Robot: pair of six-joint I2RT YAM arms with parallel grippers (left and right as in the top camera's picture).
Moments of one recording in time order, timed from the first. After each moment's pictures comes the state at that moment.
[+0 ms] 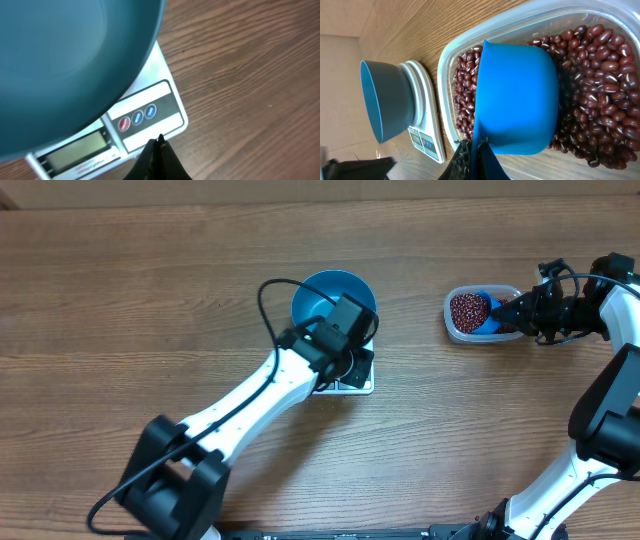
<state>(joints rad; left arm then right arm) -0.68 1.77 1.28 -0.63 0.08 -0.31 -0.43 2.07 1.56 -1.03 -0.82 -0.17</state>
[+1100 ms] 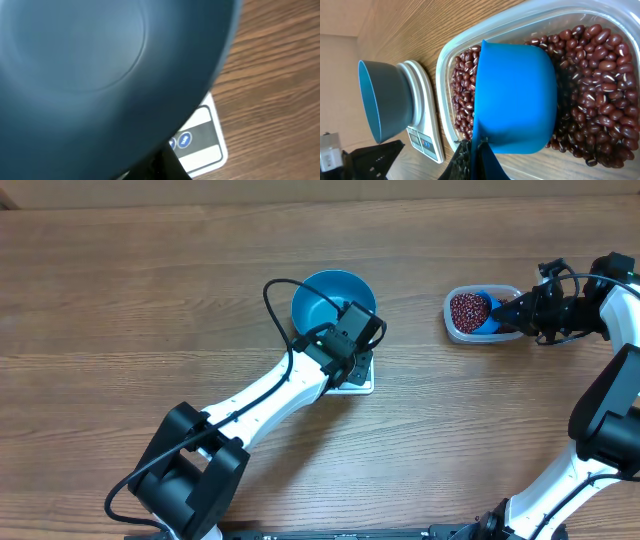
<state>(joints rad) -0.71 1.83 1.24 -0.52 -0.12 -0.36 -0.43 2.06 1.56 -1.03 -0.81 -0.17</state>
